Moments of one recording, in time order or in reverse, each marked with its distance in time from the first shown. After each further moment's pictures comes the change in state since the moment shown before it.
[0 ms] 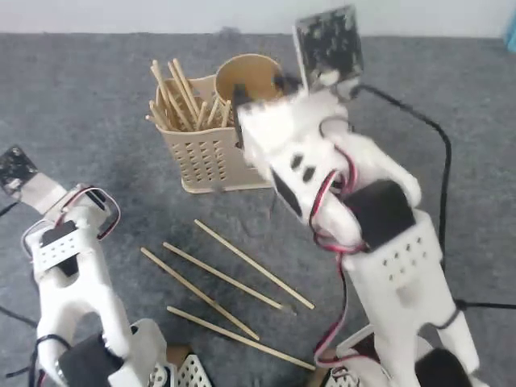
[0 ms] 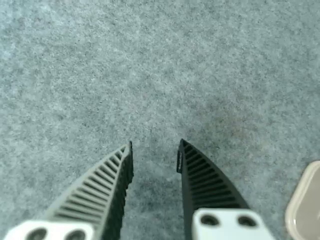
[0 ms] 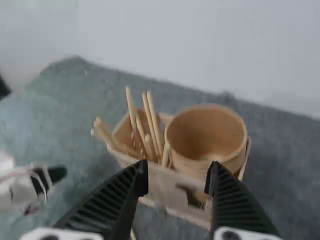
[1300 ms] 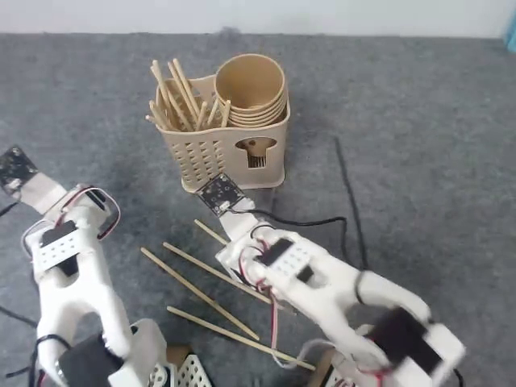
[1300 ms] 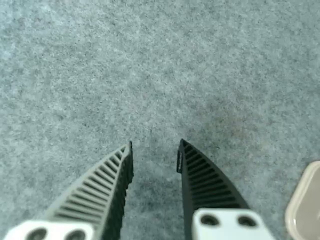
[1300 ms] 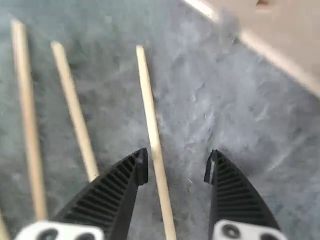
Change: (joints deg) left arm 0.0 0.0 0.0 0.0 0.0; right arm -13.2 22.7 57.1 -47.9 5.5
